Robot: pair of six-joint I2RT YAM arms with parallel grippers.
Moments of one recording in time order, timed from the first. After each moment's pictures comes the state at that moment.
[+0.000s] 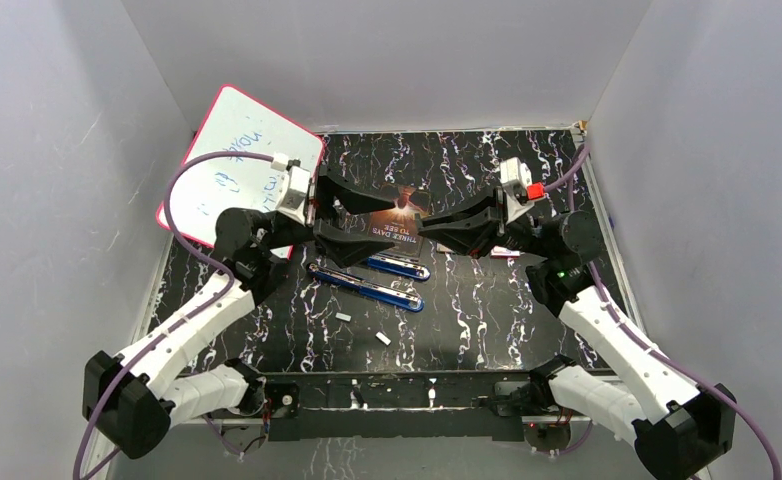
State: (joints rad) left arm -0.58 1.07 0.87 0.83 0.91 -0.52; right arm 0.52 0.93 0.79 0.67 -0.92 0.46
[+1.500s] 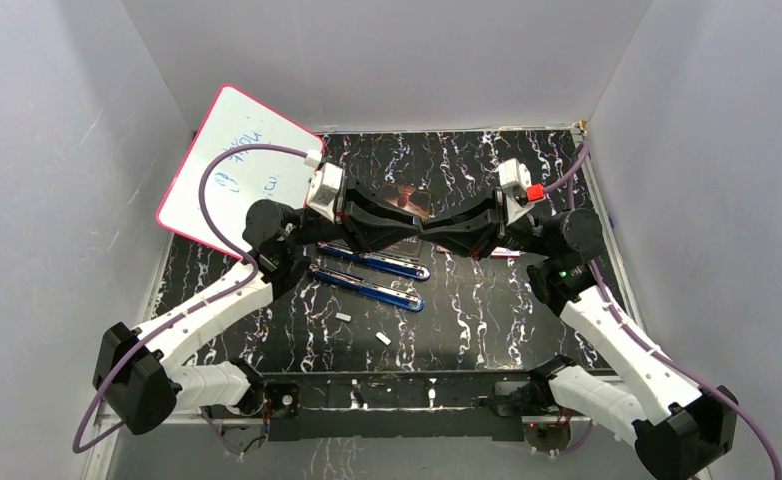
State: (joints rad) left arm -0.71 1.20 0.93 0.84 0.84 -0.49; right arm 0.52 0.93 0.82 0.64 -0.97 0.44
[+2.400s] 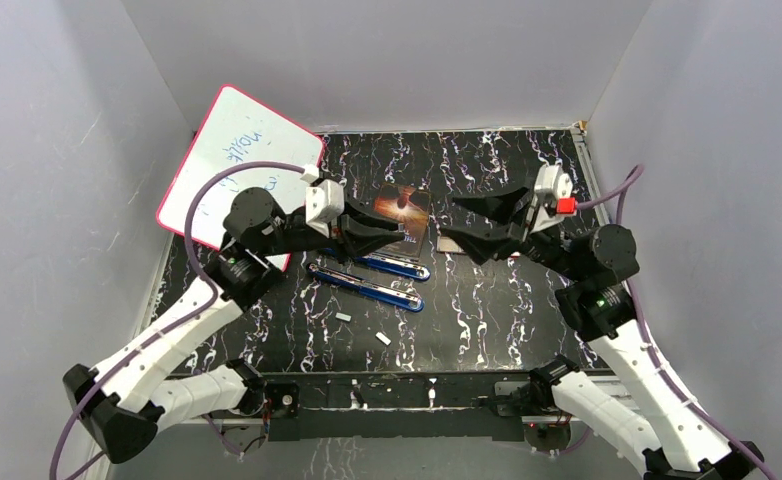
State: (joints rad) left arm -0.72 1.05 1.02 0.27 0.79 -0.09; right arm 0.52 0.74 0.87 0.28 -0.73 0.23
